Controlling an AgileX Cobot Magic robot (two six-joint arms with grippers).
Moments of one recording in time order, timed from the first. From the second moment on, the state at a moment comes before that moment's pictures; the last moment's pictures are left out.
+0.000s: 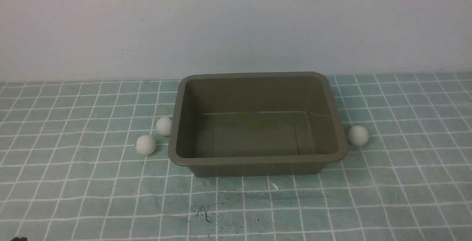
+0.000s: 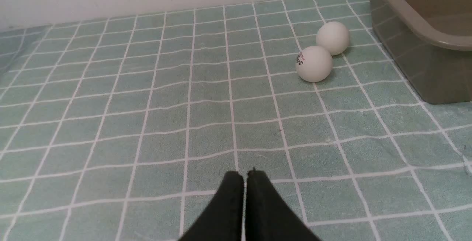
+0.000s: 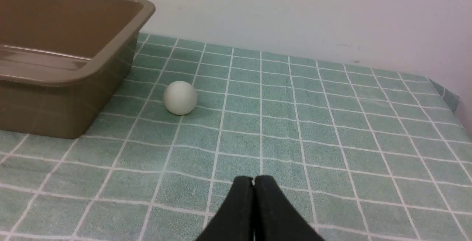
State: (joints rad) right arm -0.02 -0.01 0.02 0.08 0.38 -0.17; left arm -0.02 -0.01 0.03 -0.02 0.37 0.05
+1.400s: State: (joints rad) right arm -0.02 -0.01 0.03 0.51 0.13 0.04; left arm -0.02 -0.01 0.03 -0.22 -0.09 -0.14
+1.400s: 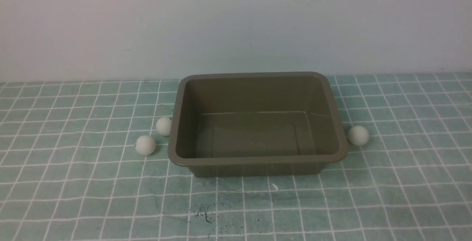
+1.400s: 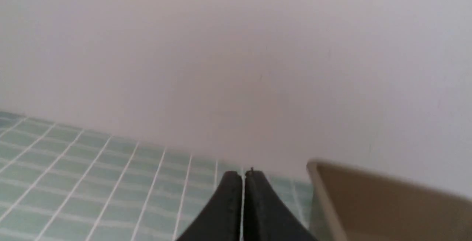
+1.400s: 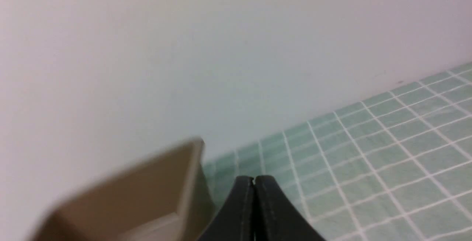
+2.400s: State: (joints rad) right arm -0.02 1.04 -0.91 0.46 0.92 -0.24; left arm -0.02 1.27 -0.93 -0.20 0.96 0.06
